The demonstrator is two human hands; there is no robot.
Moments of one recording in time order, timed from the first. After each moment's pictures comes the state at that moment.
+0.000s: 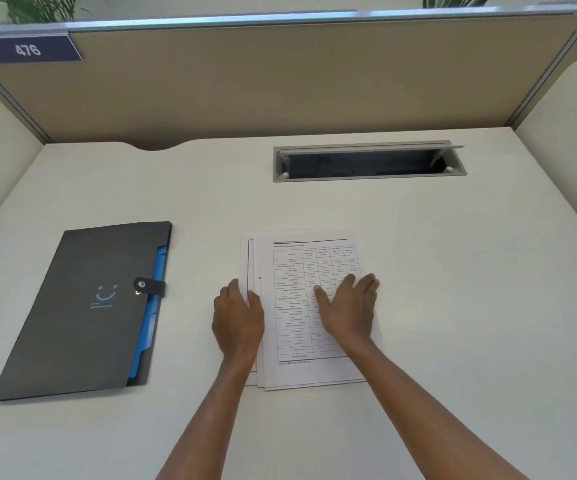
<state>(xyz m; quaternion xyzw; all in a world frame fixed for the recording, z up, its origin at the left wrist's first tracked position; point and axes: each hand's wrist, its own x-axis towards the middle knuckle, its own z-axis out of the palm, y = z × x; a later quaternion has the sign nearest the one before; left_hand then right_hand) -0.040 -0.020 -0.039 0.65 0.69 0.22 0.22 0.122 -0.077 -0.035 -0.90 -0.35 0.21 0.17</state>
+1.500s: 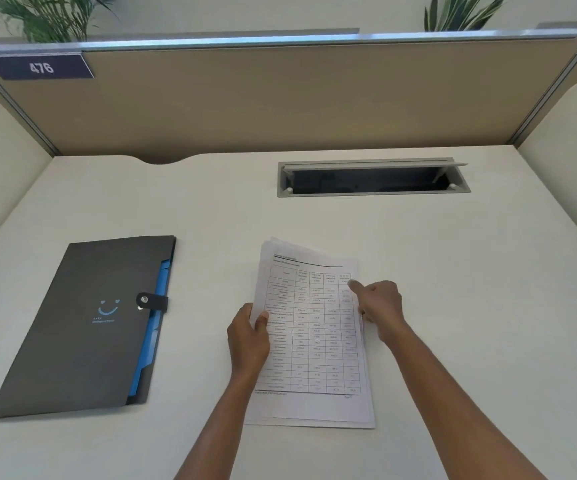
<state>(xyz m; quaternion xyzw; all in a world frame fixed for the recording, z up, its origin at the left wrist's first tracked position) -0.039 -0.022 -0.047 0.59 0.62 0.31 0.41 0.186 -0.061 -0.011 -0.83 -0.18 0.36 0.38</state>
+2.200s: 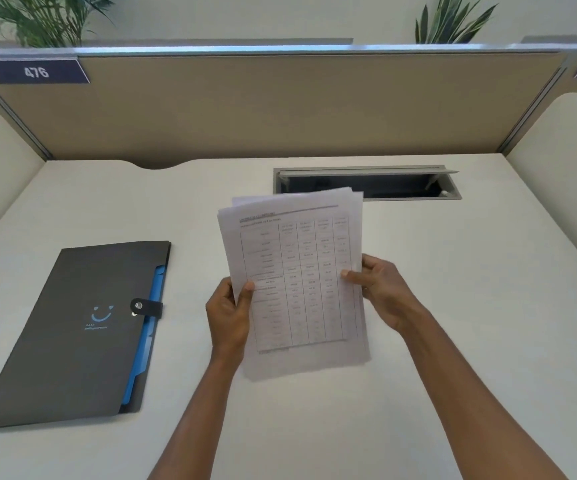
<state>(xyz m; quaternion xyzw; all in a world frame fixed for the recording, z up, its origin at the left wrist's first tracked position) -0.041 0.006 -0.006 0.52 0.47 0.49 0.52 0.210 -0.056 0.033 -0.61 -0.28 0.53 0.52</state>
